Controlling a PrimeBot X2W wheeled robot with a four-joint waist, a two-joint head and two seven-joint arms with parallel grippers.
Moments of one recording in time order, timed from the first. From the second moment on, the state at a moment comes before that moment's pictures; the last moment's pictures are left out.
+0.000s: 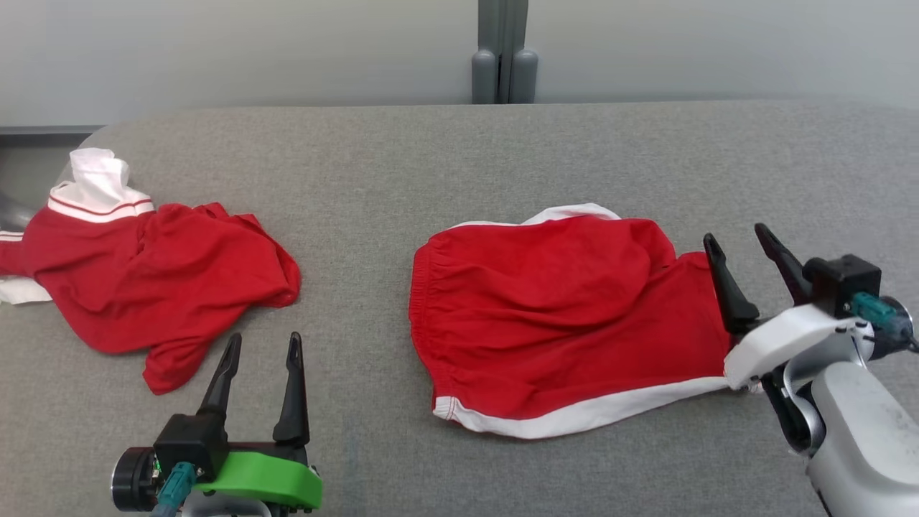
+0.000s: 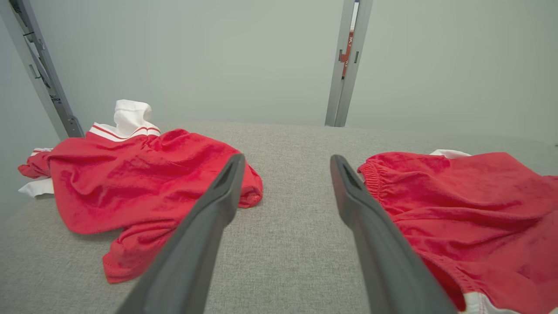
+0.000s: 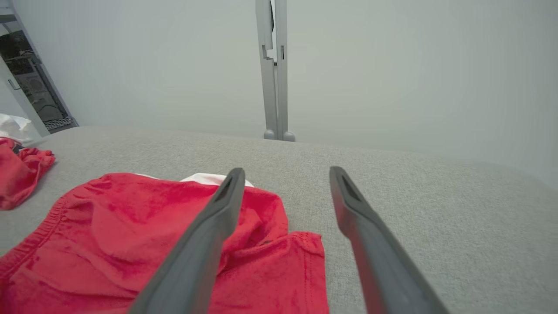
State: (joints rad) left arm -0.03 0.05 -0.10 0.18 -0.18 -0.05 -0.26; right arm -0.40 -0.31 0.22 0.54 0.37 0.13 -0.26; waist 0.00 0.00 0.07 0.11
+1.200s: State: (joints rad) left arm 0.01 0.07 -0.04 0.19 -0.16 -0.07 -0.26; right arm 0.04 -0.18 0.07 0.12 0.30 0.13 -0.26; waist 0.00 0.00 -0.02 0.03
